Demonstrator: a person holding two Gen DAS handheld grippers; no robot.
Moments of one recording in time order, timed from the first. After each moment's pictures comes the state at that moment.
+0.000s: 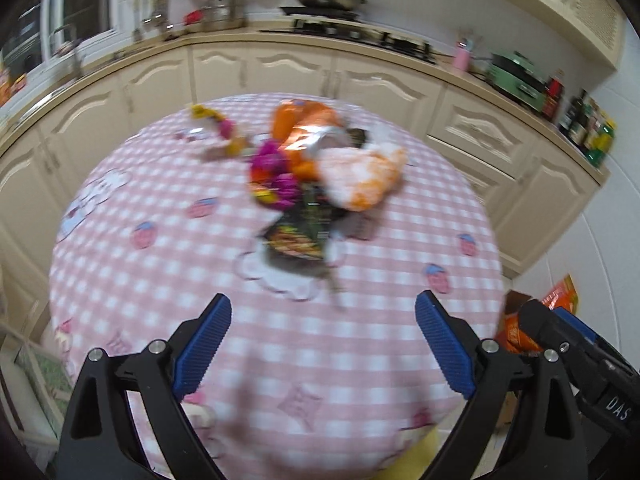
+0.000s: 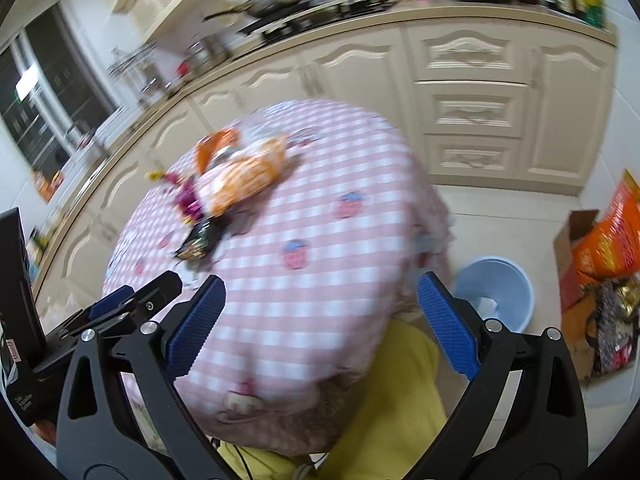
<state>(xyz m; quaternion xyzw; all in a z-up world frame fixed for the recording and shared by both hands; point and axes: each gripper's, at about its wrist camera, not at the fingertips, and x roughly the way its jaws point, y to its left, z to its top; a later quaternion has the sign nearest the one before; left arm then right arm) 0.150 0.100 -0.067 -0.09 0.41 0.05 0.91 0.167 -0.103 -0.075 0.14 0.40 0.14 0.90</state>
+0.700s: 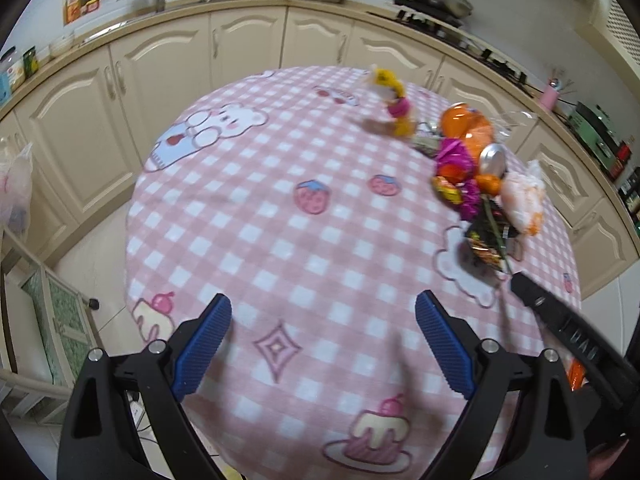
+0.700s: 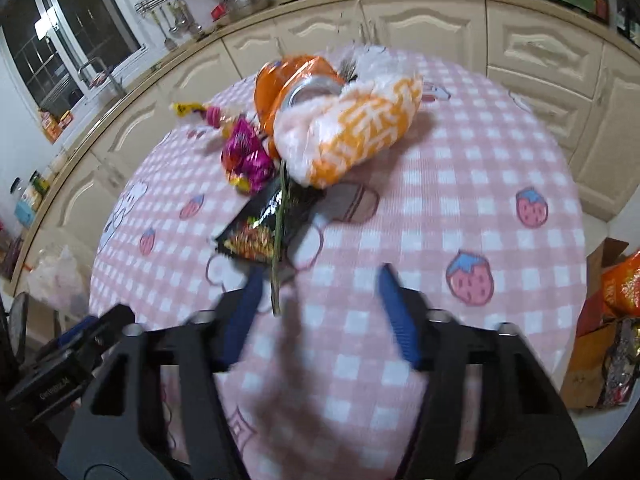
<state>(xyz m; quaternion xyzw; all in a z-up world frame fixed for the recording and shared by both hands) 0.132 0.225 -0.101 -0.17 0.44 0.15 0.87 0.219 0.018 -0.109 0.08 0.44 0.19 0.87</state>
